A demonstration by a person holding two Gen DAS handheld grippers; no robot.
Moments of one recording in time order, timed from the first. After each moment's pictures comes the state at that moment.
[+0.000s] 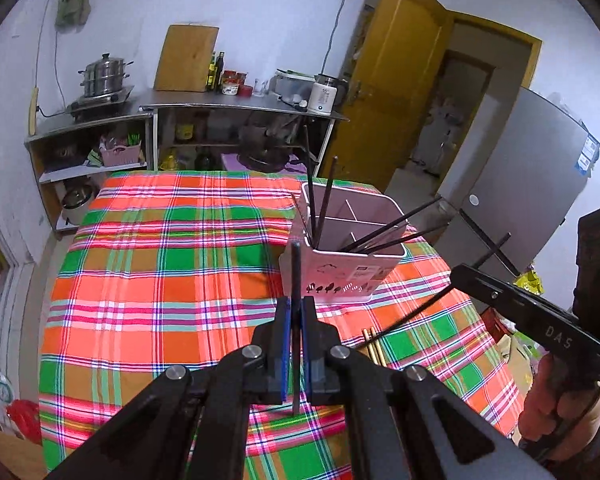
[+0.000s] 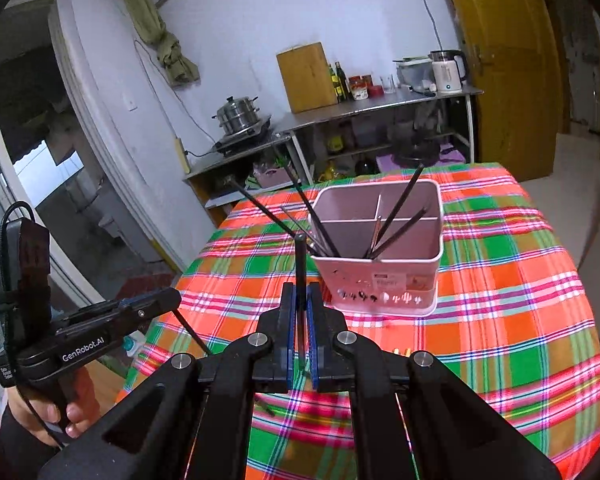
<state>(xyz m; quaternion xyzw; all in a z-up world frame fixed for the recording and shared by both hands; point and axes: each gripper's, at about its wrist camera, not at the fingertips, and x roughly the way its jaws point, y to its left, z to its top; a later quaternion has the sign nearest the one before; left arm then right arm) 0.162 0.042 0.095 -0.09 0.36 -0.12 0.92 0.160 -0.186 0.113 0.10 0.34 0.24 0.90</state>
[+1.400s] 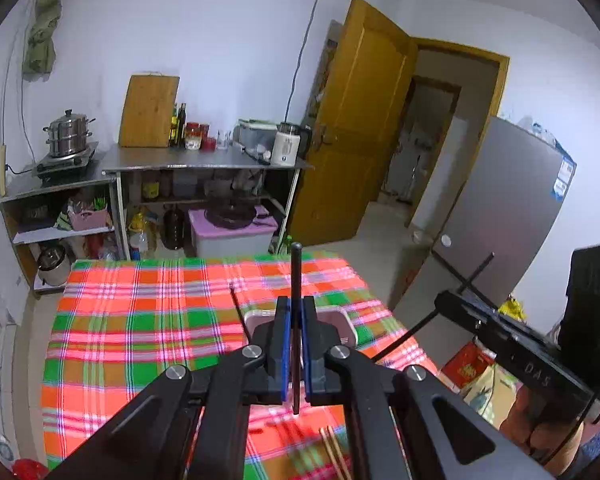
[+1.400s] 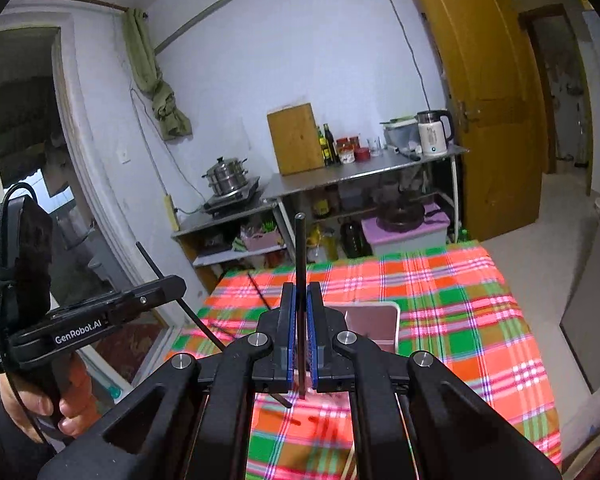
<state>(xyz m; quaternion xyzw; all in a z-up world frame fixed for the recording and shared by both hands) 0.245 0.002 0.211 -0.09 0.28 -0.17 0.94 0.210 -0.220 0.203 0.11 0.25 0.21 0.94</state>
